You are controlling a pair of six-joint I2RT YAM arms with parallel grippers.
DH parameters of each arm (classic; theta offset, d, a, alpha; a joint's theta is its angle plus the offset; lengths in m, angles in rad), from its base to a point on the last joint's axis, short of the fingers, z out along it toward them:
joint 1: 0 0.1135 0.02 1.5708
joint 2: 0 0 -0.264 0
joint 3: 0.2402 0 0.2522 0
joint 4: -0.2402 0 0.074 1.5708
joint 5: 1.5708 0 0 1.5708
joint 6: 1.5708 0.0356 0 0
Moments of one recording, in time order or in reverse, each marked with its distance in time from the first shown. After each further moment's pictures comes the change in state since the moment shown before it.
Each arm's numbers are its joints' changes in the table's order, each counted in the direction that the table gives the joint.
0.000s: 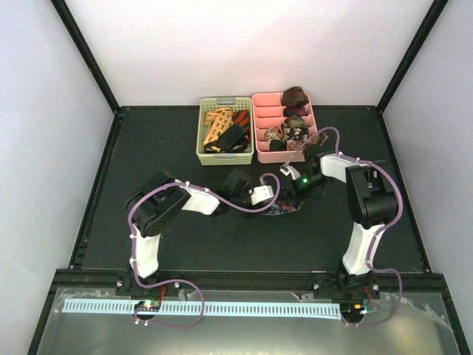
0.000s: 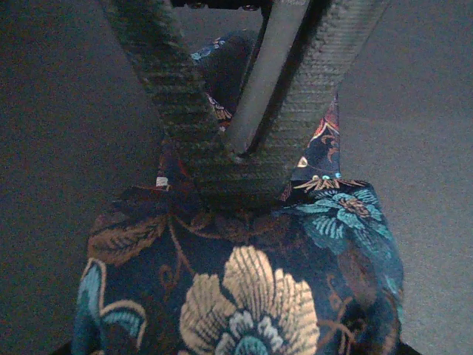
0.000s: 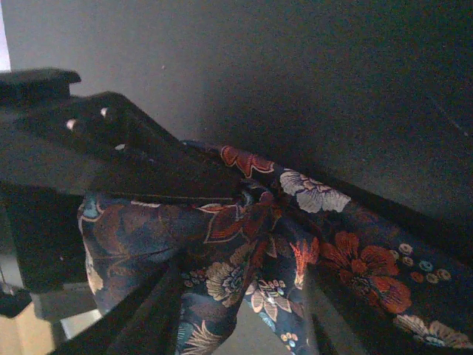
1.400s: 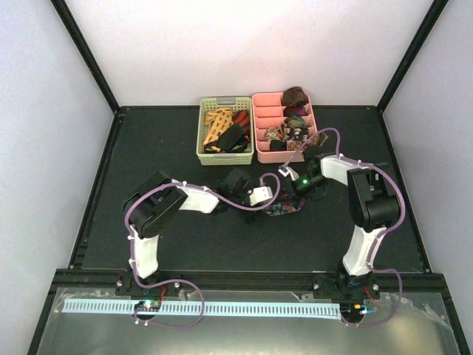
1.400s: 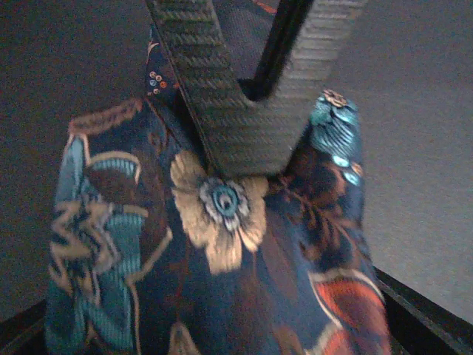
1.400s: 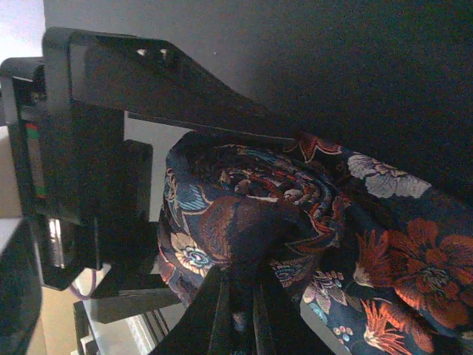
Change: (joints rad) left arm 0.003 0.019 0.043 -0.152 -0.005 0.018; right arm 0.013 0.033 -0.027 -0.013 -0.061 -0.005
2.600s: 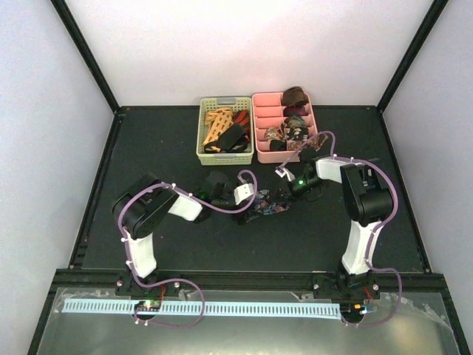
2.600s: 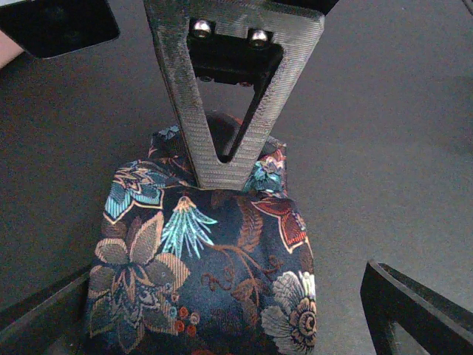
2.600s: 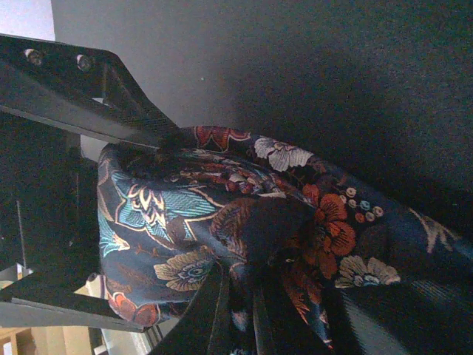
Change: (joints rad) left arm 0.109 0.079 -0.271 0.447 0.207 -0.131; right arm 0.017 -0.071 -0.005 0.110 -0.037 0.069
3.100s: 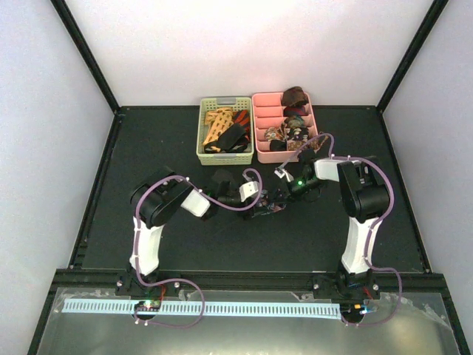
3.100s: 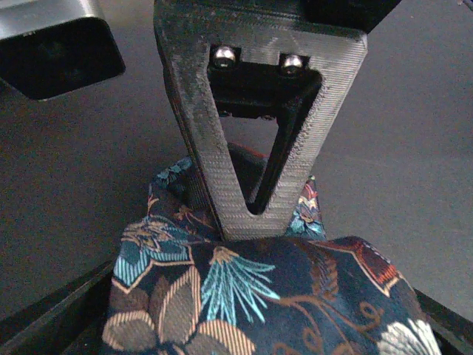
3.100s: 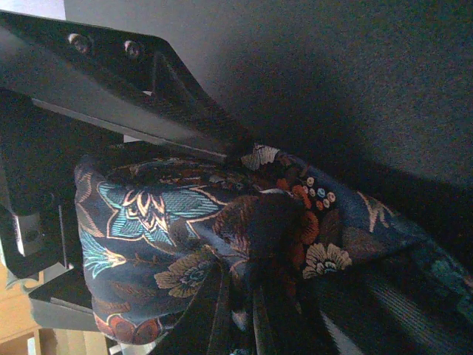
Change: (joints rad) left arm 0.002 -0.173 0.093 0.136 0.044 0.004; right arm -0.002 -0.050 0.000 0.043 -0.047 0.020
